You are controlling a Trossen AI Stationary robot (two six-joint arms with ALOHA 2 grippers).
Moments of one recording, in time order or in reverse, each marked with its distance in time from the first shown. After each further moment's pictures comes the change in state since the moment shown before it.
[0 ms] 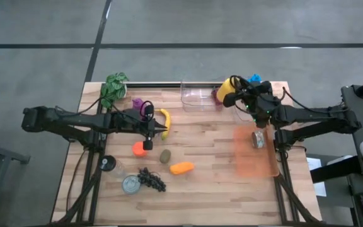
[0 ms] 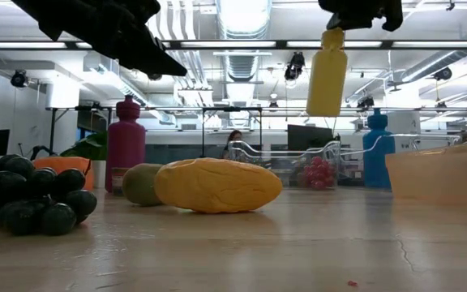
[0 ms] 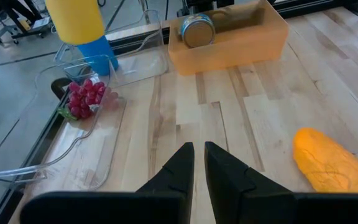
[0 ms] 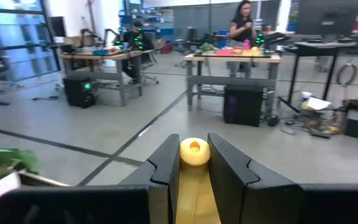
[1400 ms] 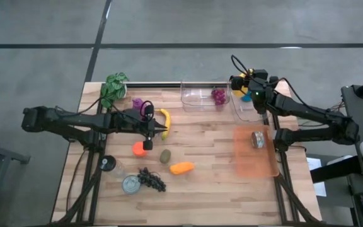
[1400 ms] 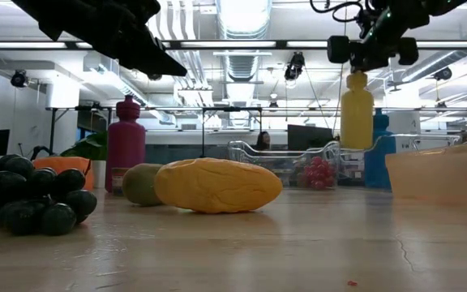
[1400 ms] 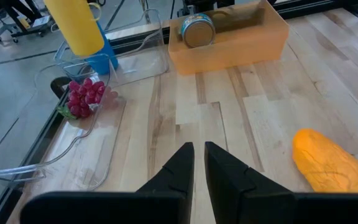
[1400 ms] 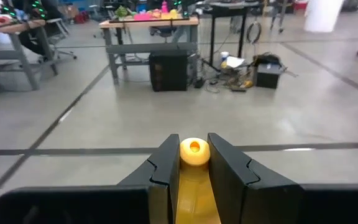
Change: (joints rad) left arm 0.000 0.000 0.000 -0.001 0.000 -0.008; right arm -0.396 0.008 -0.058 -0.231 -0.084 0.264
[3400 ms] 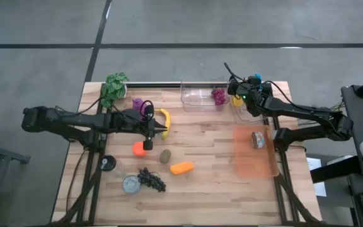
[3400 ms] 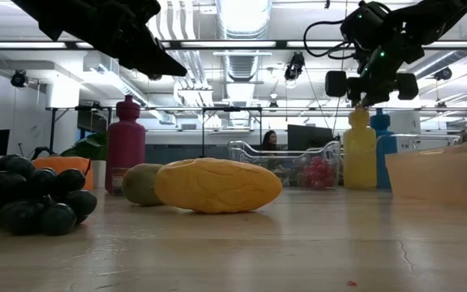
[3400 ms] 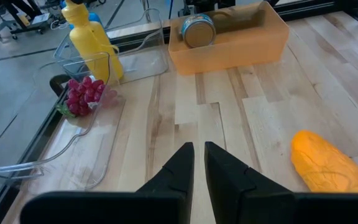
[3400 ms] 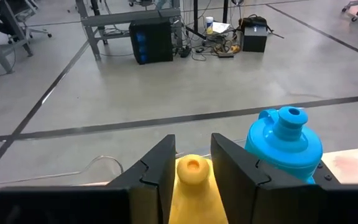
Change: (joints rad) left arm 0.000 0.000 0.000 0.000 0.000 -0.018; right arm -0.053 0.130 -0.122 0.011 -0.028 0.254
